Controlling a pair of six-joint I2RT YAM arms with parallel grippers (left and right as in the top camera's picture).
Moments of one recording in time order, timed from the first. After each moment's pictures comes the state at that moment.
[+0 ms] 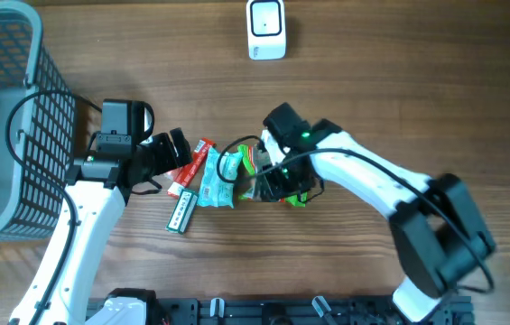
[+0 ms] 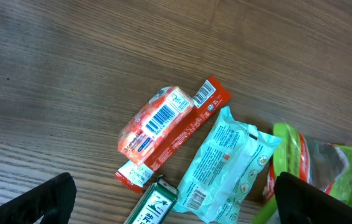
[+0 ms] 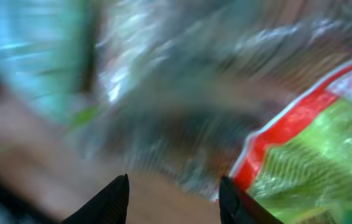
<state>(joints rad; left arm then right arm) -0.09 1.28 0.95 -0.78 0.07 -0.43 0.62 1.86 1.17 -0.80 -0.33 0.28</state>
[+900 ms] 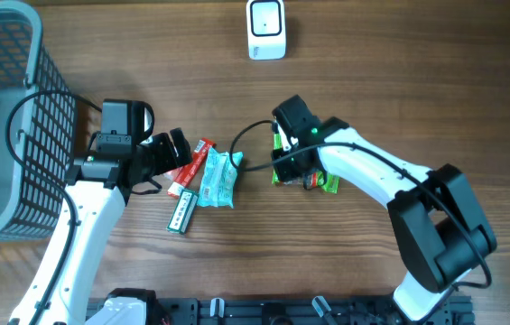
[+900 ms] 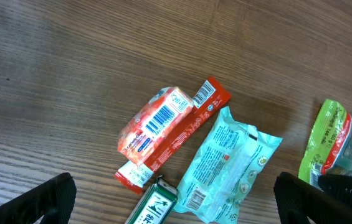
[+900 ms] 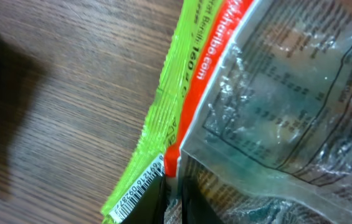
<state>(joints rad) -0.09 1.28 0.95 -0.78 0.07 -0.43 0.56 1.85 1.11 -0.60 -0.11 0.27</state>
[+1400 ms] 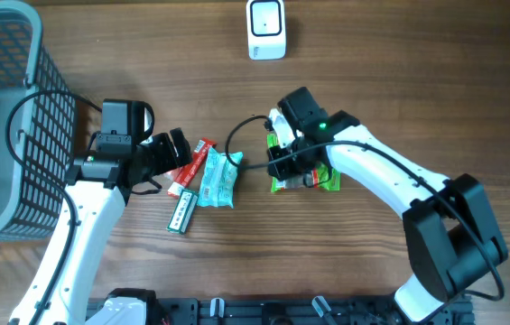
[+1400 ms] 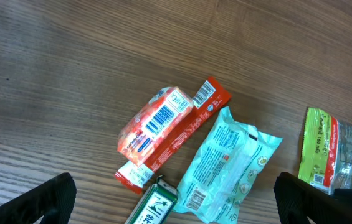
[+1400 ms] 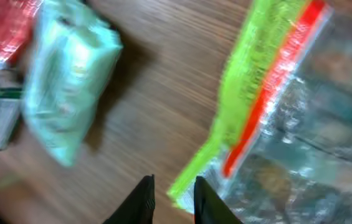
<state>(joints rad) -0.09 1.28 0.95 -0.78 0.07 -0.43 0.54 1.80 1.17 -0.67 -0.33 0.20</state>
